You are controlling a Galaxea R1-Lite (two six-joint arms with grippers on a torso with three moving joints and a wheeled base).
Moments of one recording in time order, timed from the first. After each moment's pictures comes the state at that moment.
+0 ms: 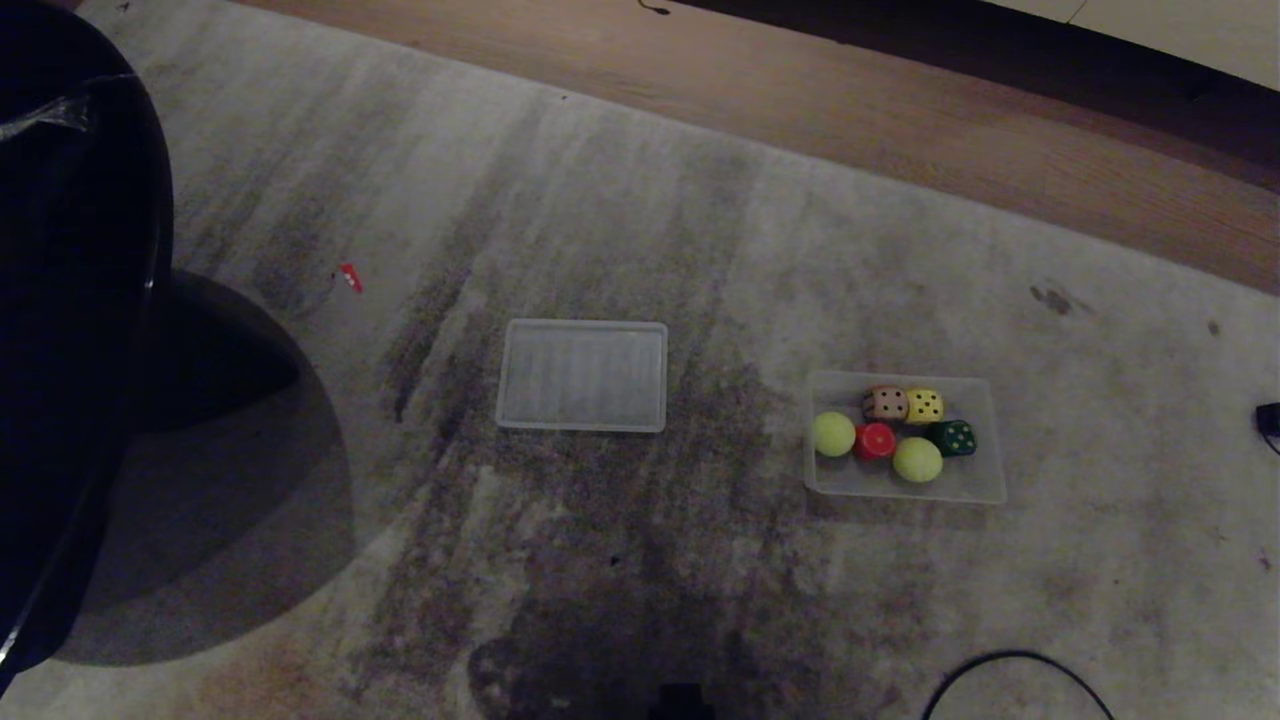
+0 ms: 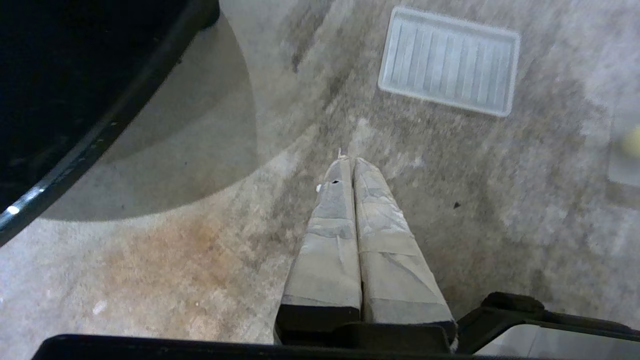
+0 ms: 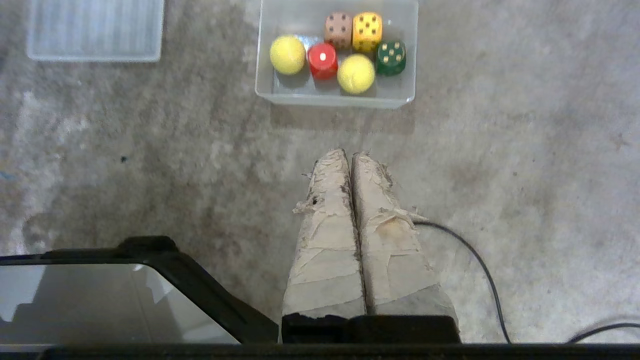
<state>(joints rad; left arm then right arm) 0.00 0.00 0.00 -0.01 0.06 -0.11 0.01 0.00 -0.04 0.11 0.00 0.02</state>
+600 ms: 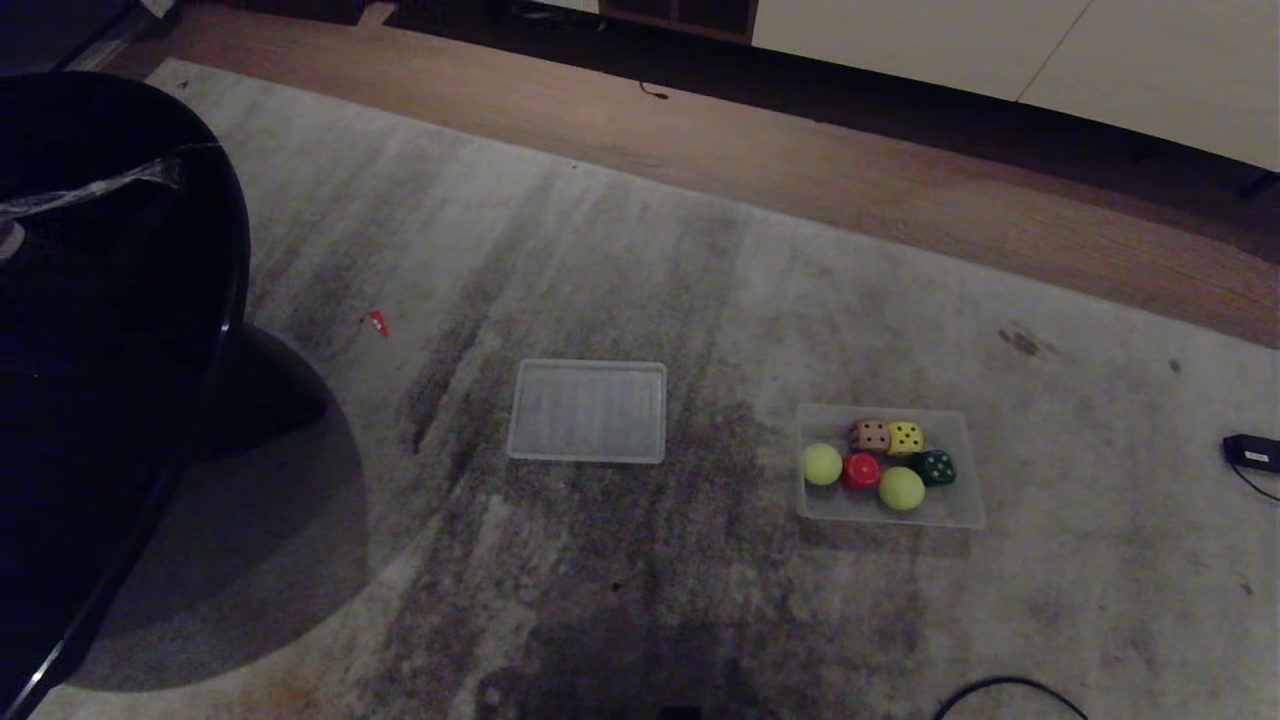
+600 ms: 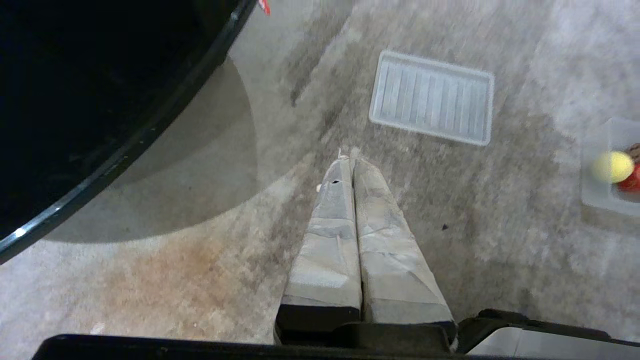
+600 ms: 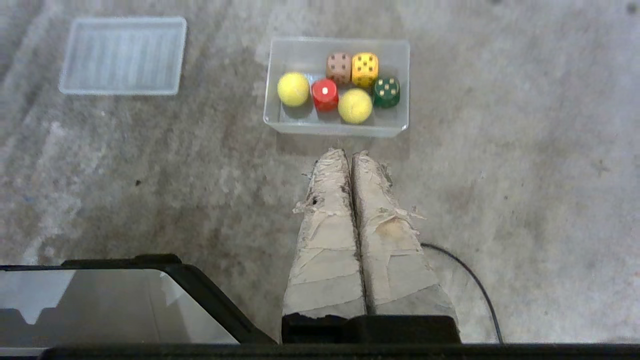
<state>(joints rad) 0.00 0.00 0.00 -0.01 0.06 -0.11 0.01 0.00 -0.04 0.11 0.00 0.02</state>
